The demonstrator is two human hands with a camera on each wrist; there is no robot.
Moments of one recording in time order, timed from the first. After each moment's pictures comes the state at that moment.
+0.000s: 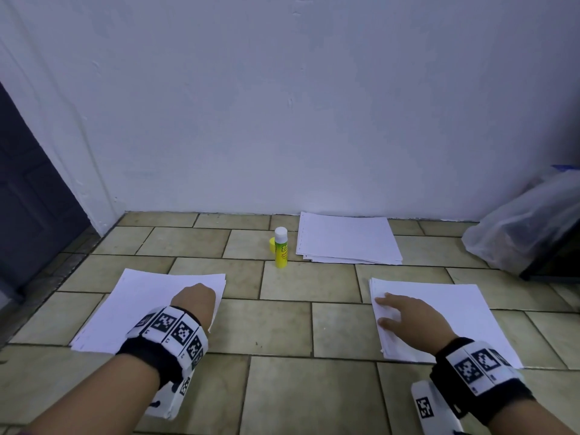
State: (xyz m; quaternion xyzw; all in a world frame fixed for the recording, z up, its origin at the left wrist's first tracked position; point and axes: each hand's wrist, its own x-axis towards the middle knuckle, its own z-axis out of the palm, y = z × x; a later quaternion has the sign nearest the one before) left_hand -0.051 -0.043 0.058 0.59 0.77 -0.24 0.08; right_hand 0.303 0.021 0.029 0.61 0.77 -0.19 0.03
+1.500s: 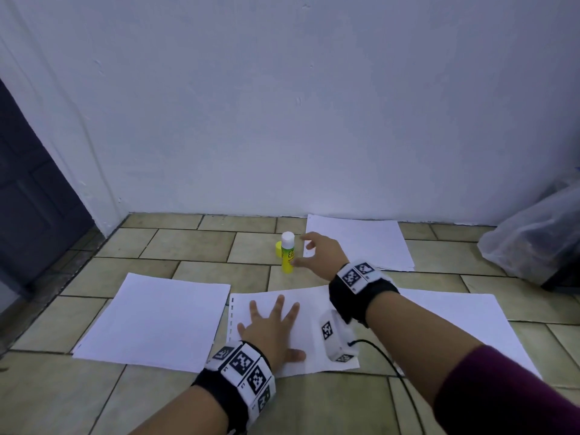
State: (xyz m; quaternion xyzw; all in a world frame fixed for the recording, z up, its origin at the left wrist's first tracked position) left_hand 0.035 -0.033 0.017 0.63 0.71 -0.15 0.27; right_hand 0.139 0.096 0.065 0.54 0.76 -0.33 -0.15
